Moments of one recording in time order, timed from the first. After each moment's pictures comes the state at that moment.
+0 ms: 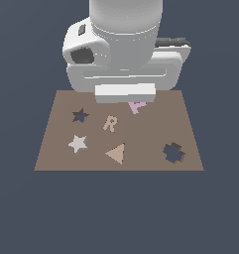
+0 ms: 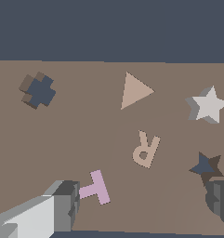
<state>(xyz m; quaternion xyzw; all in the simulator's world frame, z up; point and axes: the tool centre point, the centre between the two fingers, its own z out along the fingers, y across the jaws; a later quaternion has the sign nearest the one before) 0.004 0.010 0.163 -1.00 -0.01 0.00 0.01</state>
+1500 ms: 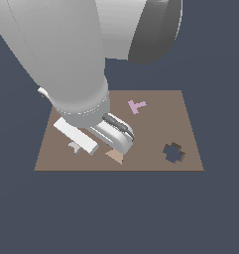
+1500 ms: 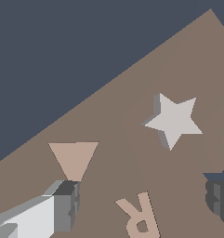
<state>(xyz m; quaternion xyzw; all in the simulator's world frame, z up) 0.063 -0.059 0.095 -0.95 0.31 0.00 0.00</state>
